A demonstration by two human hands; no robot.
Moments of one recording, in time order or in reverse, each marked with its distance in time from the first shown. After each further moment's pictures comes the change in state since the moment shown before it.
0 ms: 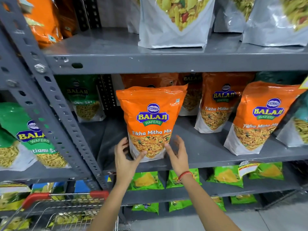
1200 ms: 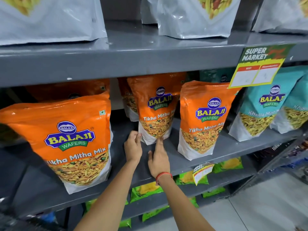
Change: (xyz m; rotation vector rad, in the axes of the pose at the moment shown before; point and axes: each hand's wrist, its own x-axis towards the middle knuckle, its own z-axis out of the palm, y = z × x) left_hand 0.053 0.022 0.251 0.183 -0.113 0.064; right_hand 0.068 0.034 -0.108 -0.604 0.048 0.015
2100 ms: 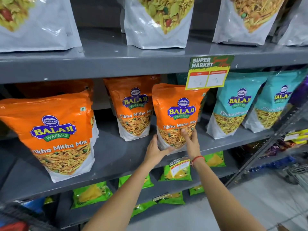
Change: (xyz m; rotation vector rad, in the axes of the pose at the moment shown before) left_hand -0.081 0.082 0.071 -0.303 -0.574 -0.089; right_hand 0.010 0.081 -0.166 0.624 0.182 0.154
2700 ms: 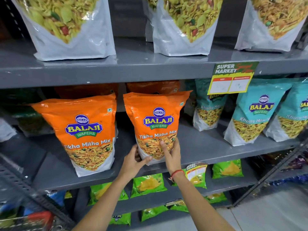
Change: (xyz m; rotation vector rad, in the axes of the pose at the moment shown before) left_hand -0.064 -0.035 -0.120 0.073 0.181 0.039; right_hand -0.055 0.013 0.116 0.088 -0.121 -0.133
